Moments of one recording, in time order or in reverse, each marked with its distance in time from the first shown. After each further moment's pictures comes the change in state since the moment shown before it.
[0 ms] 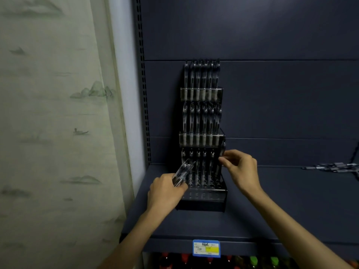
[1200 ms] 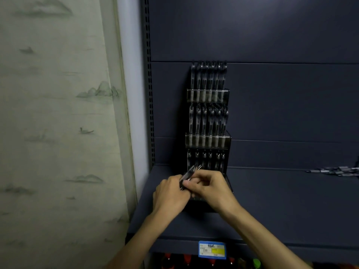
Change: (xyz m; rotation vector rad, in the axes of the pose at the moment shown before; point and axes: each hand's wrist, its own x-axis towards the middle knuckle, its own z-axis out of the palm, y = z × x) left_hand -0.007 0.002 -0.006 0.131 -0.014 0.061; right_hand -0.062 -0.079 0.043 0.481 -0.536 0.180
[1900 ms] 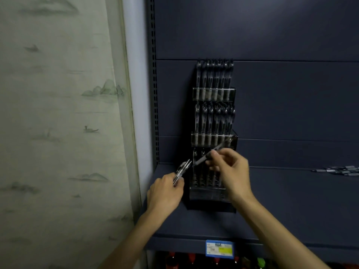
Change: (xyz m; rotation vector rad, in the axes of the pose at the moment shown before) left_hand 0.010 -0.032 -0.006 -0.039 0.036 -0.065; right_hand 0.022 -0.011 -0.012 0.144 0.491 -0.127
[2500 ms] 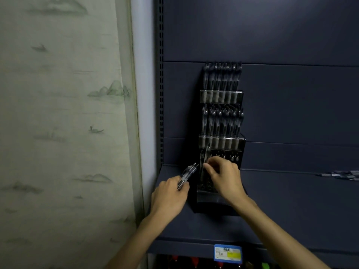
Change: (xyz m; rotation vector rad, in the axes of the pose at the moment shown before) left_hand 0.001 -0.012 -0.006 -0.055 -0.032 0.058; right_hand 0.015 0.029 0.018 -0.829 -0.116 -0.243
